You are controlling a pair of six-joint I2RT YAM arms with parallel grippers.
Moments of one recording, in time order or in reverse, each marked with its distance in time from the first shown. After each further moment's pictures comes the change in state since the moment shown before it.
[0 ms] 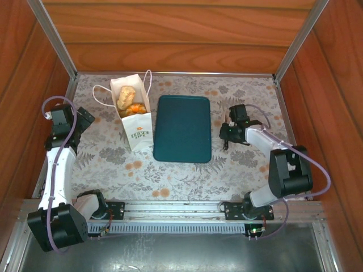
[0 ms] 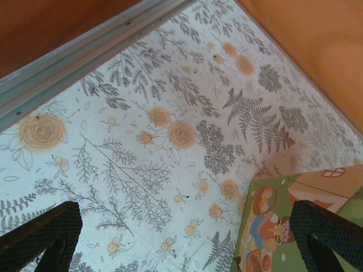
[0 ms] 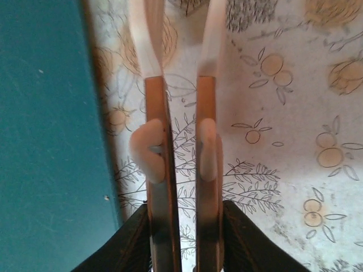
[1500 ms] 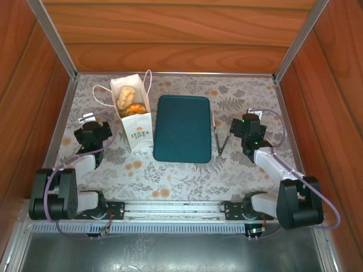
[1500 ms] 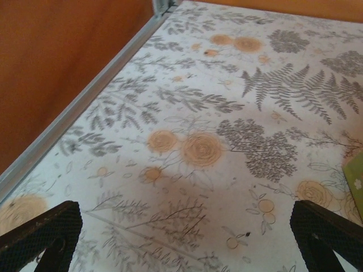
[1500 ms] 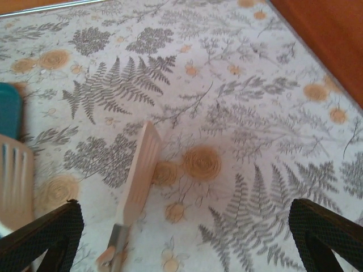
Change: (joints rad) left arm -0.242 0.288 -0.476 0.986 -0.322 0.462; right arm -0.053 -0.305 -0.307 0.512 0.435 -0.245
